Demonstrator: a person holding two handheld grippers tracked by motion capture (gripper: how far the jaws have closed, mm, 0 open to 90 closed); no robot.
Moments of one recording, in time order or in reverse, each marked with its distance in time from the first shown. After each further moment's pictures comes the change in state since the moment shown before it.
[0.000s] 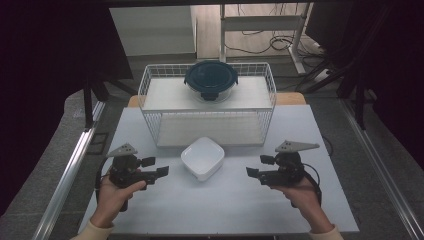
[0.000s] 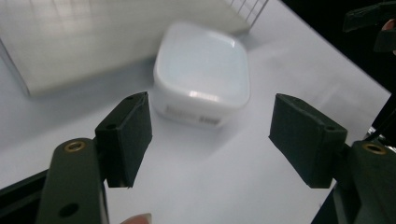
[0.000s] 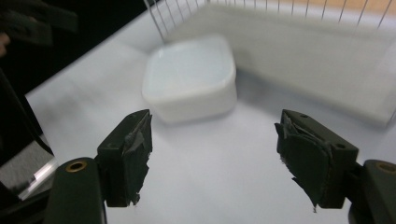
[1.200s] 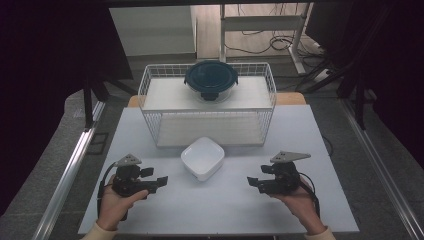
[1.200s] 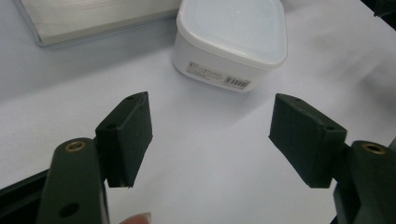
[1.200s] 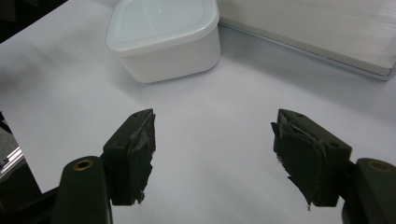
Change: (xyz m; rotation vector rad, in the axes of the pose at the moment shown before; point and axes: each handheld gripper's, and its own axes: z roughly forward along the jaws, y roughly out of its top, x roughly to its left) left arm 0.006 -0.022 0.010 0.056 0.078 -0.024; right arm -0.009 -0.025 0.017 0.076 -0.055 -0.012
